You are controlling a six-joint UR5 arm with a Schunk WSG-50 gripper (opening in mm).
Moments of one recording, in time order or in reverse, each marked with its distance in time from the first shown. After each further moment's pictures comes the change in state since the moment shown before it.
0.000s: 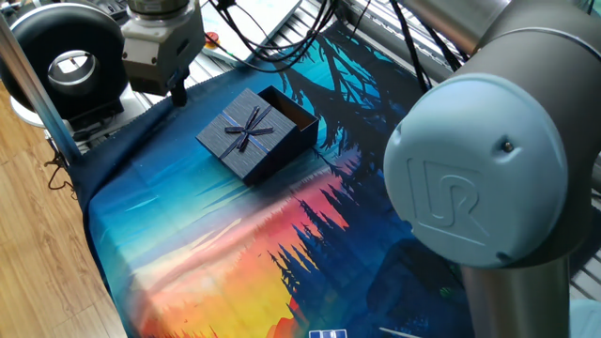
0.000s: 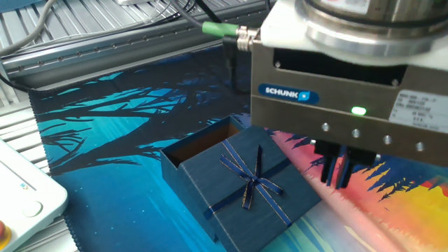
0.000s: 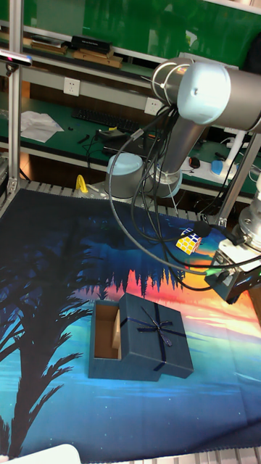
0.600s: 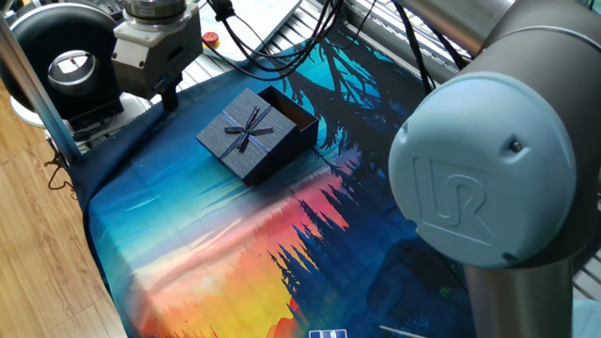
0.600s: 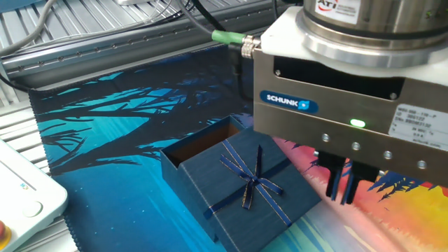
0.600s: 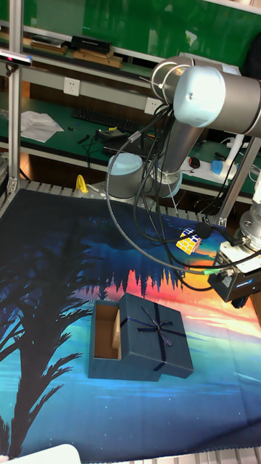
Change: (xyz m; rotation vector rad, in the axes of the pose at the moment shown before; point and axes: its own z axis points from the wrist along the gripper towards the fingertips) arm -0.008 0.006 0.003 -0.027 -0.027 0.123
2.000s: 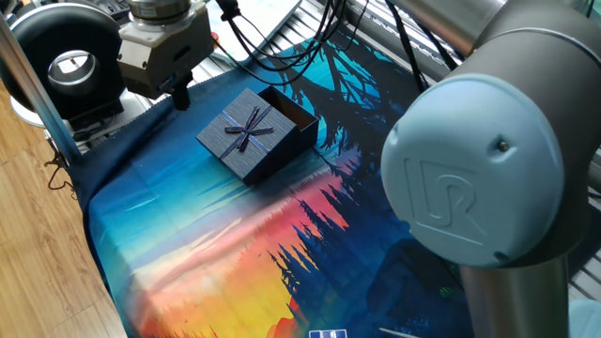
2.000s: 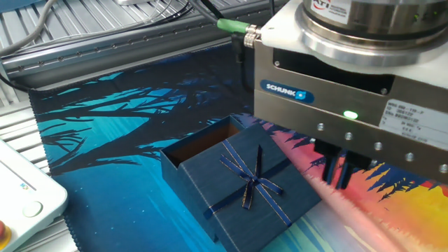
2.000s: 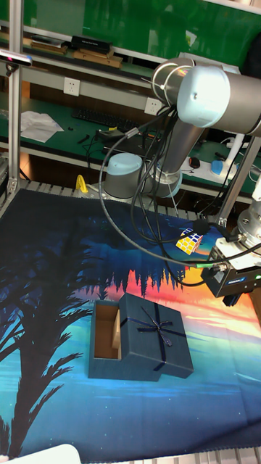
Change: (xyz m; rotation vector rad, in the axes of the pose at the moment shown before) arm 0.007 -0.012 0.000 0.047 0.027 0.056
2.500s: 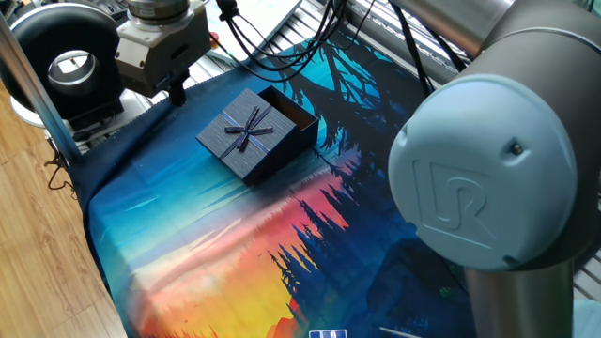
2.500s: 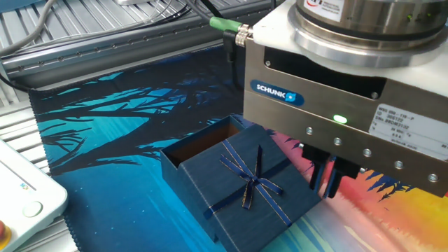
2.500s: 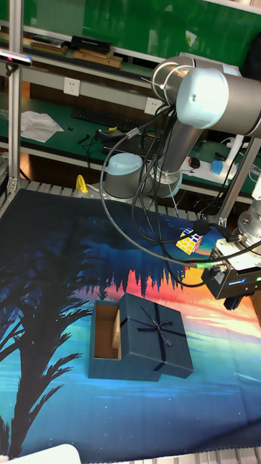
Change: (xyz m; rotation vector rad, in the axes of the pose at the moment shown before) arm -0.007 -0.003 0.000 0.011 -0.028 0.018
